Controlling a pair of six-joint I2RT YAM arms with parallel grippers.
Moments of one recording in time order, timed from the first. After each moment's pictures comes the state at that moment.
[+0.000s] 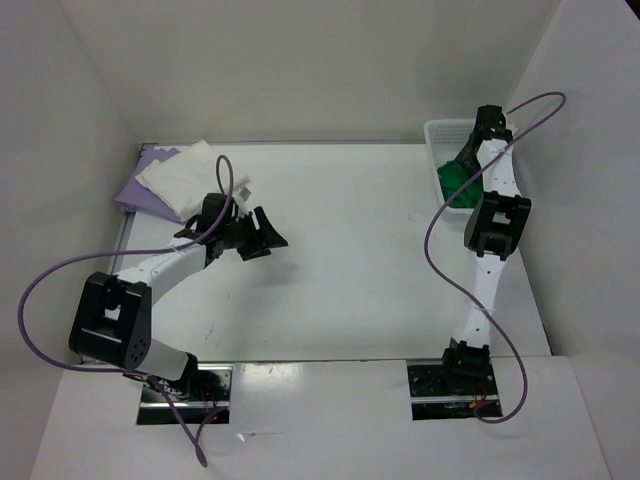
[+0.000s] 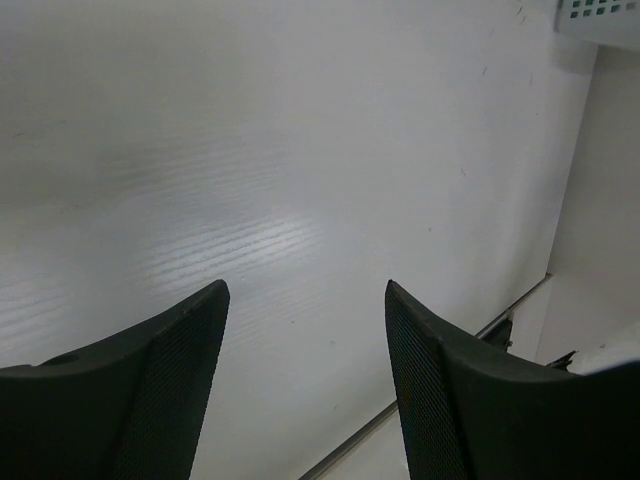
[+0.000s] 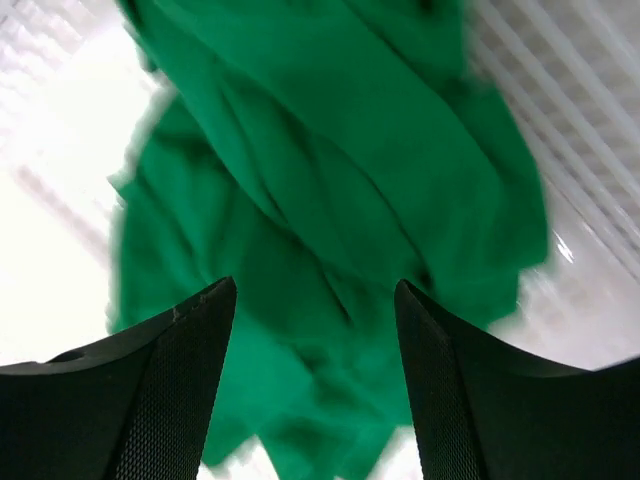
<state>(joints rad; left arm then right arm) -0.25 1.45 0.83 -0.13 0.45 -0.70 -0.22 2.46 2.31 -0.81 0.31 0.48</state>
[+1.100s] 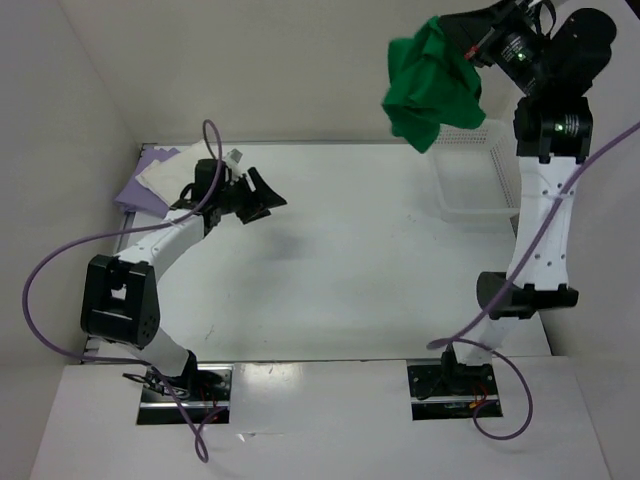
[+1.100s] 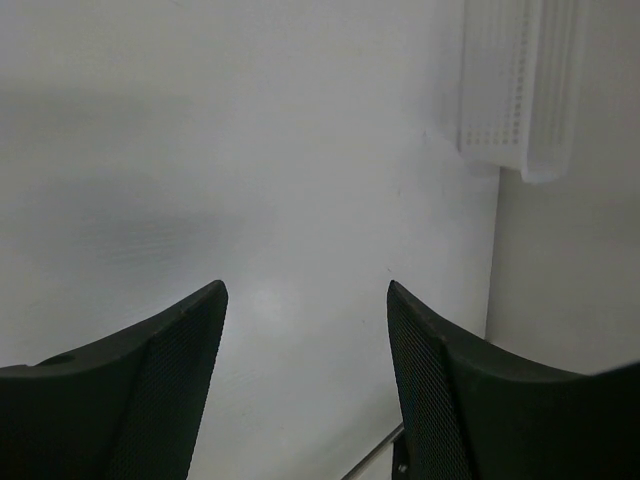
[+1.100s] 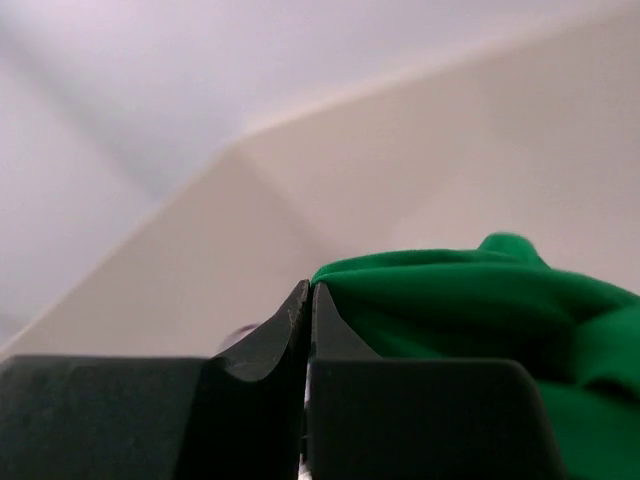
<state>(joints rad) -0.20 1.58 1.10 -0.12 0.48 -0.73 -0.06 1.74 2.47 -0.48 -0.54 0.73</state>
